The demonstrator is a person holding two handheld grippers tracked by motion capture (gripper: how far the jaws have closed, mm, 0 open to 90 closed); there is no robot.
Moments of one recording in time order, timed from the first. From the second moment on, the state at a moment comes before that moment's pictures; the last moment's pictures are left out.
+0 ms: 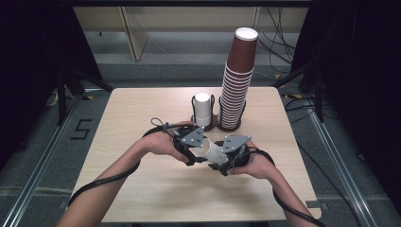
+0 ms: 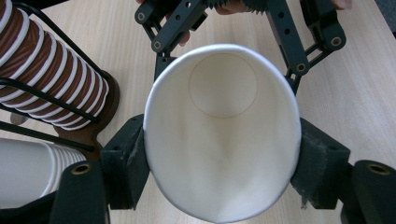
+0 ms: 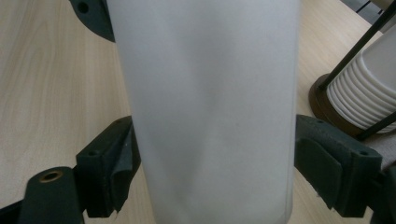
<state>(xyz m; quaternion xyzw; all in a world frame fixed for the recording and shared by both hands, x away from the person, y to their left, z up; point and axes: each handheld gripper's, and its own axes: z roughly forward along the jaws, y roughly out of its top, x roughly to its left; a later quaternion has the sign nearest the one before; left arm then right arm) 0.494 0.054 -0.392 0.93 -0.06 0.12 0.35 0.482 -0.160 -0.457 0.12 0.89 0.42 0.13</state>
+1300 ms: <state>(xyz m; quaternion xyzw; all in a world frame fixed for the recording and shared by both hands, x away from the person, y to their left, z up) 0.496 0.042 -0.374 0.97 -0.06 0.11 0.21 0.474 -0.151 -0.449 0.10 0.88 0.44 0.17</state>
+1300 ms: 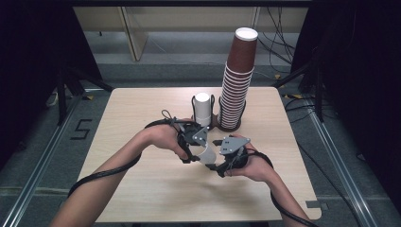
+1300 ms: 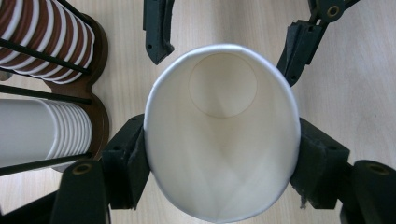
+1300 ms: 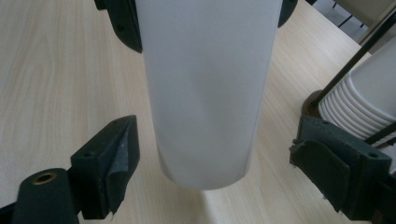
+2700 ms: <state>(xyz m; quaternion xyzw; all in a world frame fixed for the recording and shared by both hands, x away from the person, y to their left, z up) 0.491 0.039 -0.375 0.96 -0.11 0.10 0.22 0.473 -0.135 -0.451 0.07 0.88 0.46 0.12</state>
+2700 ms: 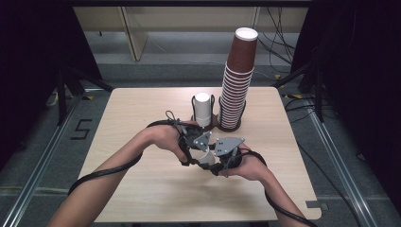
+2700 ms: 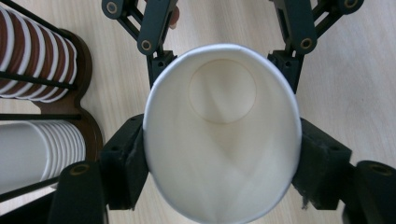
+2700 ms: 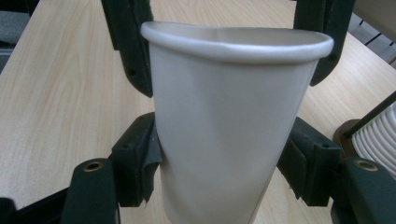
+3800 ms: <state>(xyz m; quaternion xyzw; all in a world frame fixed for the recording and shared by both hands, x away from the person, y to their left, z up) 0.456 0.119 -0.427 0.82 0.17 0.20 0.51 0.458 -0.219 -0.465 0.24 0.78 0.53 0.24</state>
